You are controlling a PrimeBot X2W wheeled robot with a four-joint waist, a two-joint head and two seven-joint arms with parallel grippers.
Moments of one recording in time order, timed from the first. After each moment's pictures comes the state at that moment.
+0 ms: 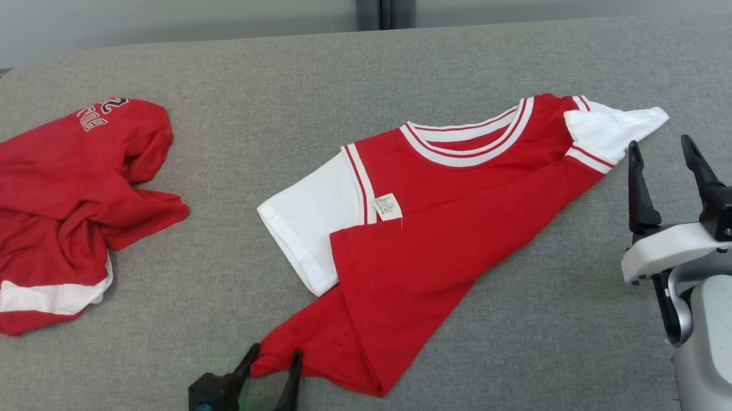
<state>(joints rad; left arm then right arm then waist) -0.09 0.15 -0.43 0.52 -0.39 -0.13 -0.27 -0.36 -0.05 -0.23 0.33 -0.08 0.13 -0.26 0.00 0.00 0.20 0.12</state>
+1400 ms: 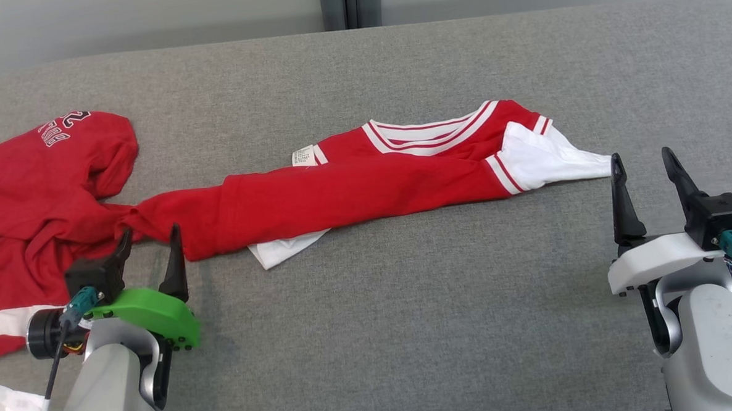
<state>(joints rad) -0.43 0.20 -0.15 0.71 -0.31 -0.13 -0.26 -0.34 -0.05 -0.18 0.34 -0.03 0.13 -0.26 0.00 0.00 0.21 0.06</state>
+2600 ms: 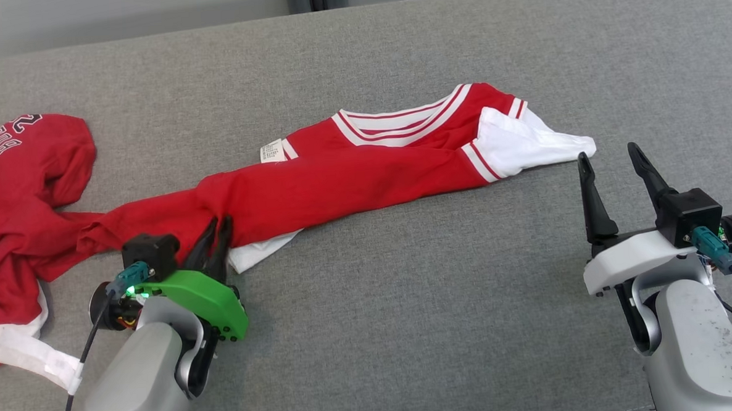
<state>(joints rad) -0.54 0.25 -0.58 0.74 -0.68 -0.13 -0.26 -0.35 -0.05 -0.09 0.34 -0.01 0.13 -0.26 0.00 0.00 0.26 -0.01</state>
